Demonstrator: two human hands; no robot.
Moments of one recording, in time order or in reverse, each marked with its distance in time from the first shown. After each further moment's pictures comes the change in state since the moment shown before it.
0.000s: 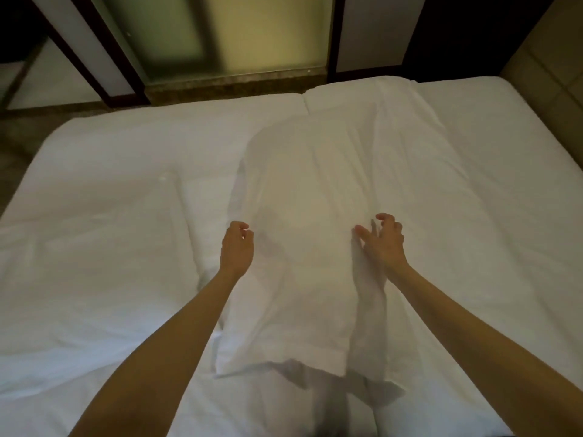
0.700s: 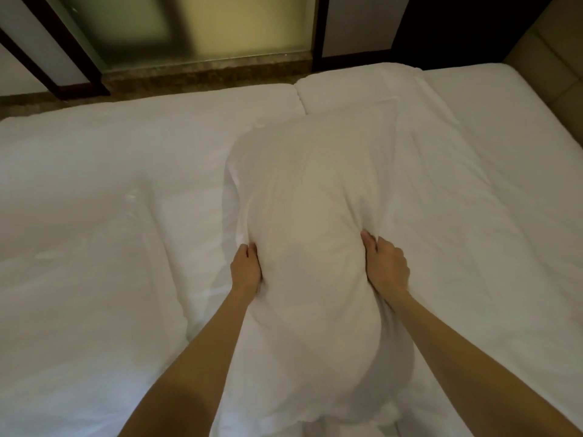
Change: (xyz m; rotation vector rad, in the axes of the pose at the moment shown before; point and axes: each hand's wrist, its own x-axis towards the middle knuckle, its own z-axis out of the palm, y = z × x) left_hand 0.109 -0.037 0.059 -0.208 -0.091 -0.234; right_hand 0.084 0.010 0.086 -0.339 0.194 0.065
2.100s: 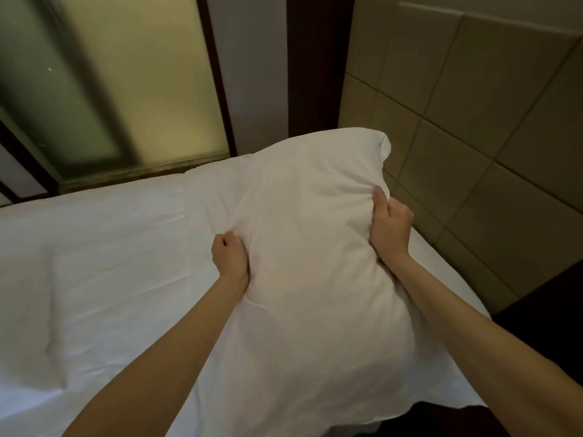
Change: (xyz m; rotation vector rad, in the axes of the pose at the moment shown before) left_hand -0.433 0.171 0.279 -0.401 0.139 0.311; right_hand -0.038 0.299 -0.472 0.695 0.552 -0.390
